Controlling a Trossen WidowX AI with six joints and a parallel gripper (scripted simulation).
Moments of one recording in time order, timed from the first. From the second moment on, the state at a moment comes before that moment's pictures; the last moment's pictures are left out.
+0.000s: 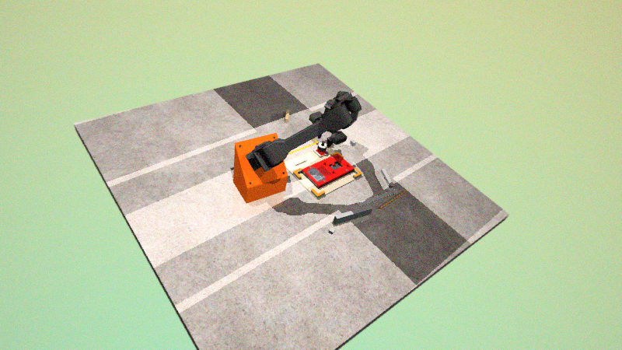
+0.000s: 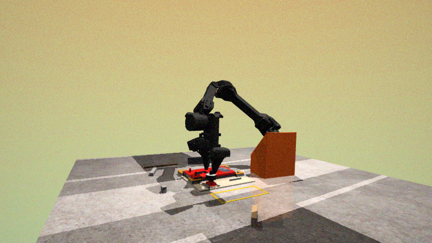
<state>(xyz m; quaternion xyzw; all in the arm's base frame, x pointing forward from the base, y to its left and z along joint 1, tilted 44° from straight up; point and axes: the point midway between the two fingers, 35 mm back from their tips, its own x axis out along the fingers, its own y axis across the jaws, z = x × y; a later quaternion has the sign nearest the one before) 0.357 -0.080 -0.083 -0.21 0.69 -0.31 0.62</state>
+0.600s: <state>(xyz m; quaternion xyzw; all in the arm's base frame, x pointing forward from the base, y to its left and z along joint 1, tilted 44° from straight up) 0.347 -0.094 -0.095 -0.21 0.70 -0.31 0.61</state>
